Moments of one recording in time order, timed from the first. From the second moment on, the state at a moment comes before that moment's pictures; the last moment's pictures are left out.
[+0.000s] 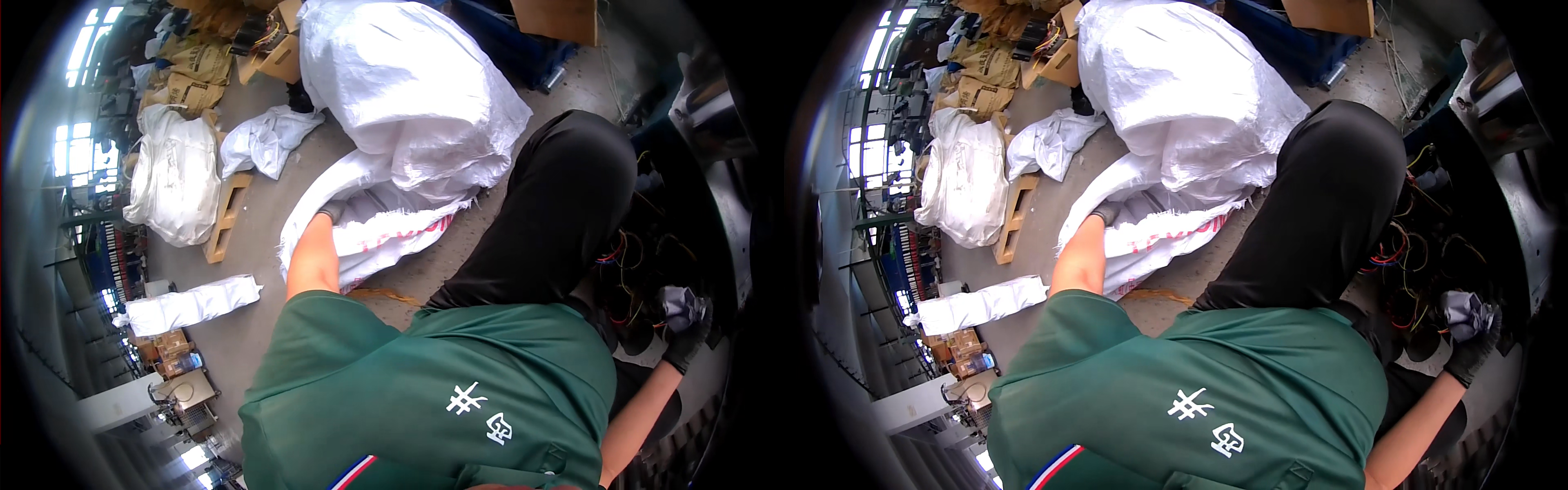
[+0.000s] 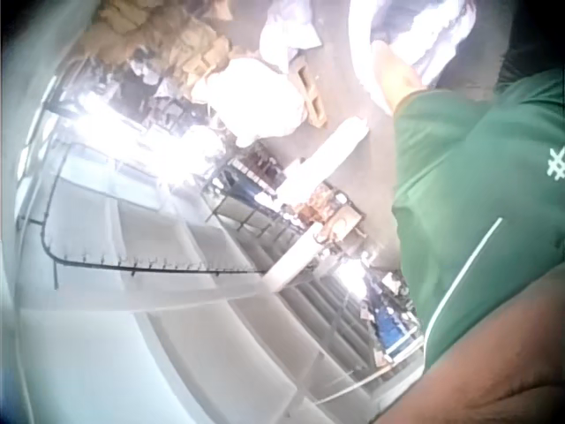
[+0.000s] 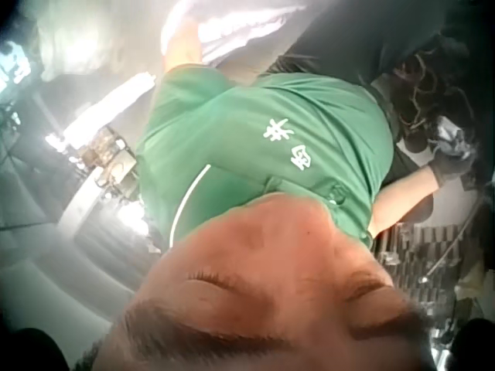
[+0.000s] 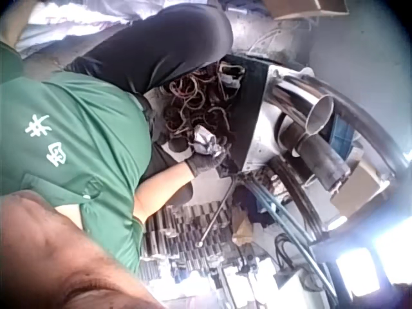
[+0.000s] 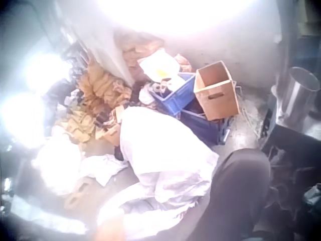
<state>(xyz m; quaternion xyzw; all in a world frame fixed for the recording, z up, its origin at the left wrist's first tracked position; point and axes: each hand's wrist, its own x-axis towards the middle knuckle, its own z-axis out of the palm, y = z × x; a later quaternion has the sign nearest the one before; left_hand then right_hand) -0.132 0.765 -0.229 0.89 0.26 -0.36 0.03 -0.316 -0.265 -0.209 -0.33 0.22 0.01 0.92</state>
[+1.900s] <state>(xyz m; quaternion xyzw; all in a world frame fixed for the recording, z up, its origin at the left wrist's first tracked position) -0.050 0.100 0.003 0.64 -0.68 0.00 0.35 -0.313 -0.161 -0.148 -0.56 0.19 -0.23 0.78</state>
